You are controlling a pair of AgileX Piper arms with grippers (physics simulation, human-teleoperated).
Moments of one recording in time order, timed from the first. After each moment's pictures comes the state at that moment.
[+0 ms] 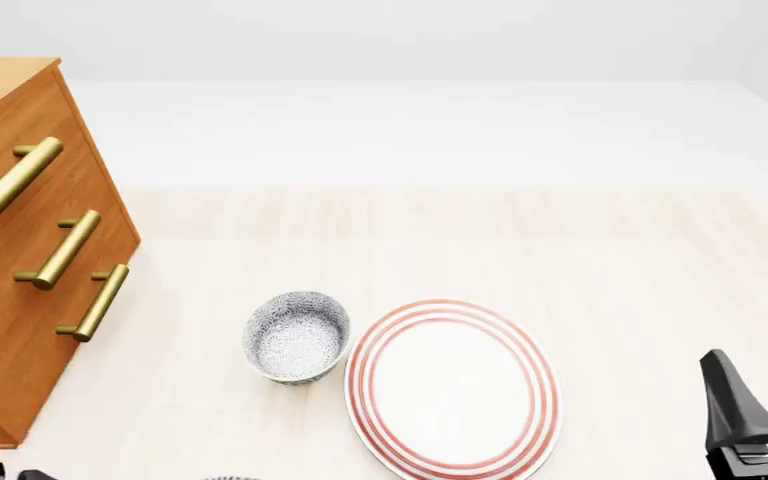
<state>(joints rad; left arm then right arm) -1.13 0.48 -0.66 1.01 -0.59 0.01 0.00 -0.02 -0.01 0.02</state>
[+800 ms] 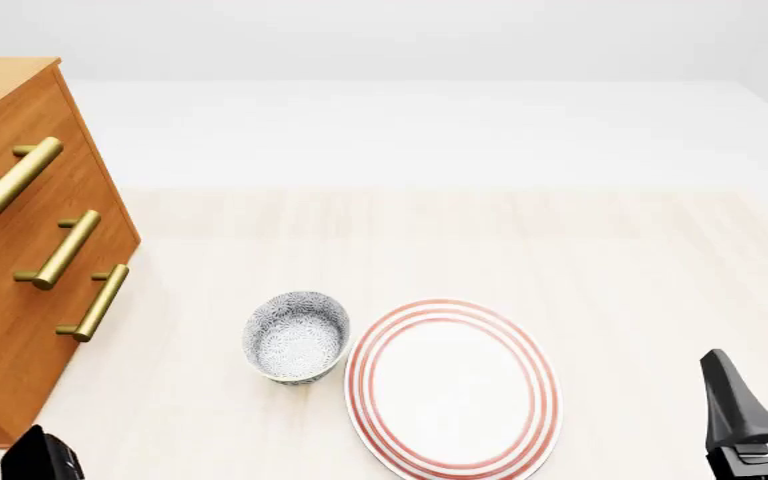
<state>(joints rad) -1.27 0.52 -0.48 0.87 -0.66 0.01 0.00 -0.02 -0.01 0.02</state>
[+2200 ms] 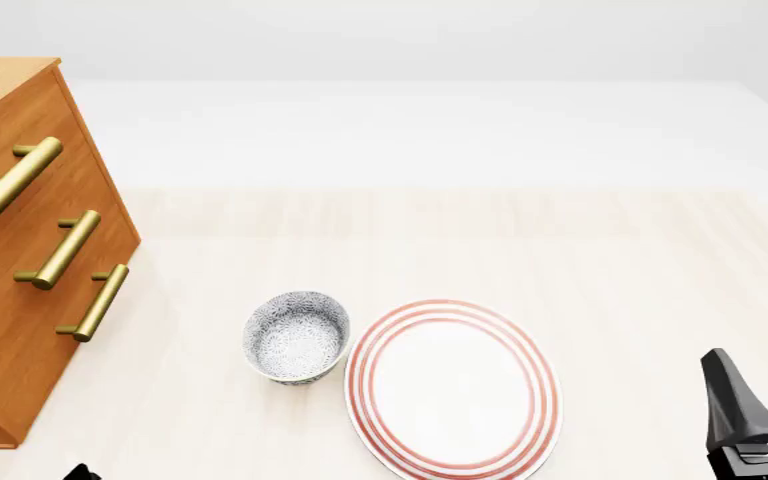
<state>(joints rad) -1.34 0.56 -0.34 0.75 -0.69 0.01 0.00 -0.02 -0.01 0.02</state>
